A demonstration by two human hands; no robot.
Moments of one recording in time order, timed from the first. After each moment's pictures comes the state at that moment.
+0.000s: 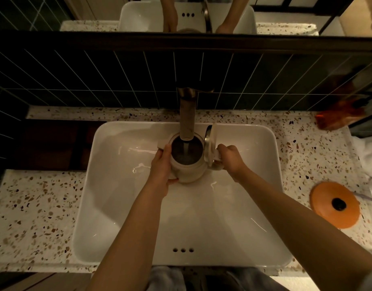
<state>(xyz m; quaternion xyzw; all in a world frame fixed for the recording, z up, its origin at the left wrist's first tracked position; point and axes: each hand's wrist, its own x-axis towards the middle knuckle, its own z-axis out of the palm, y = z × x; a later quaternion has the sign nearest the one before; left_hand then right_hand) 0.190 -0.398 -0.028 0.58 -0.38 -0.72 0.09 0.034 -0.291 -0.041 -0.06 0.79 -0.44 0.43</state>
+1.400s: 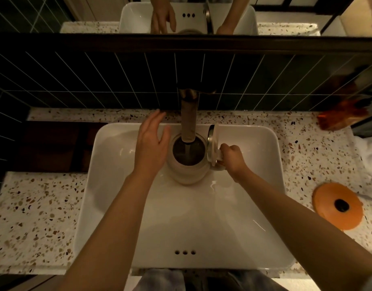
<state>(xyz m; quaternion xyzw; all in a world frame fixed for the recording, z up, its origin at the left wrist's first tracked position) 0.186 -0.442 0.004 0.38 -0.81 -0.38 0.24 0.032 -0.296 -0.049 -0.05 0.81 -0.45 0.38</state>
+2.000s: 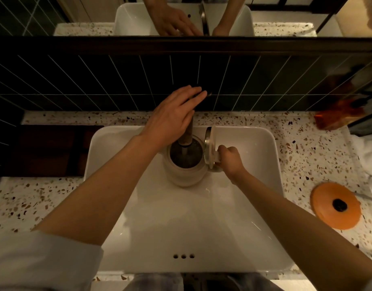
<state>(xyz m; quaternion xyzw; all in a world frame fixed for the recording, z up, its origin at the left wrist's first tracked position) 0.120 -0.474 0.031 0.09 -0.97 -0.18 0.17 0.032 -0.298 -0.047 -0.03 0.82 -0.44 0.38</state>
